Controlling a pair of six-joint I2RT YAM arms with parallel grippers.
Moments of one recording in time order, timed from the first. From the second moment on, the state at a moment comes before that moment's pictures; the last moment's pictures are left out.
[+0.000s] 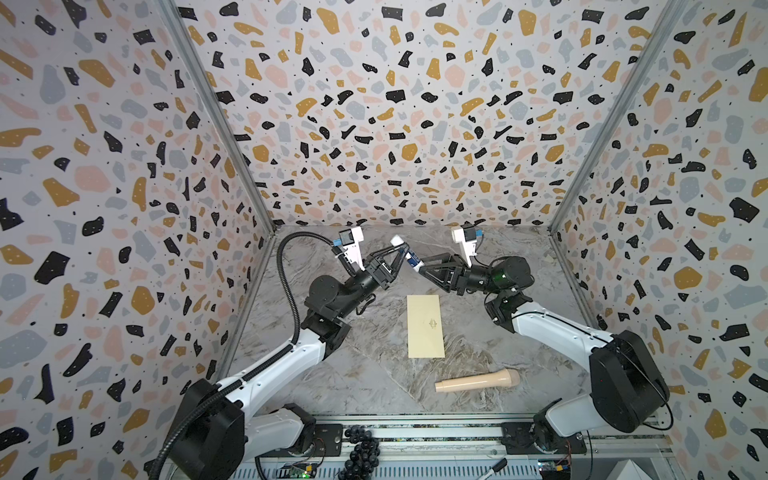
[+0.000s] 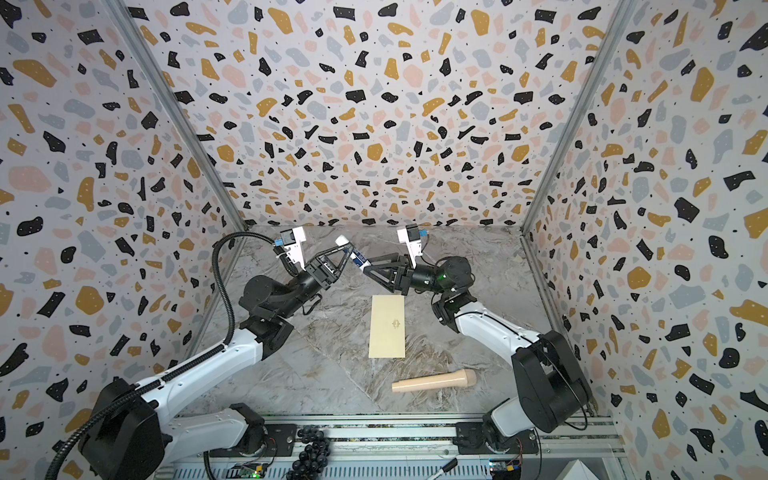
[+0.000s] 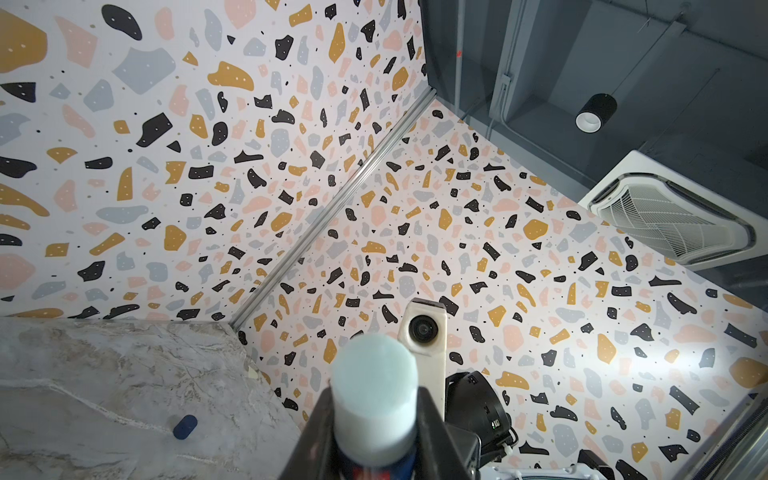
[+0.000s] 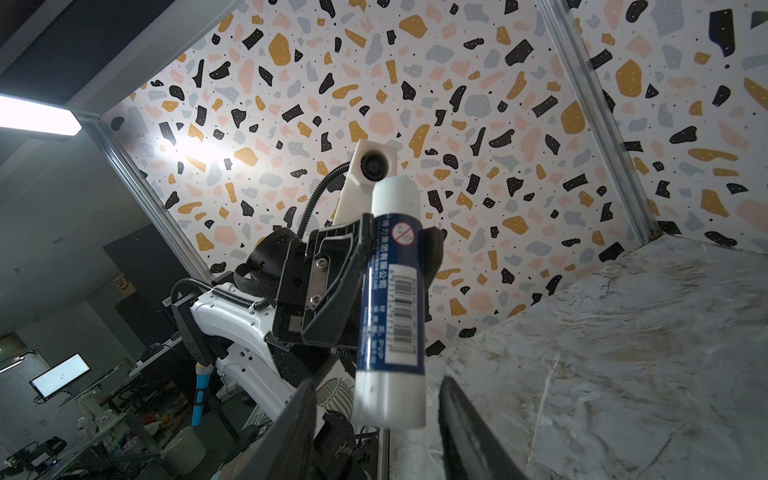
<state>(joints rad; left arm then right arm) -0.55 1.20 0.75 0.86 0.35 -0.93 0.54 1.47 0.90 1.02 -0.95 0.90</state>
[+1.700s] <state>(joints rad) -0.55 1.16 0.74 0.76 0.22 -0.76 0.93 1.31 1.08 0.17 0.05 -0.01</state>
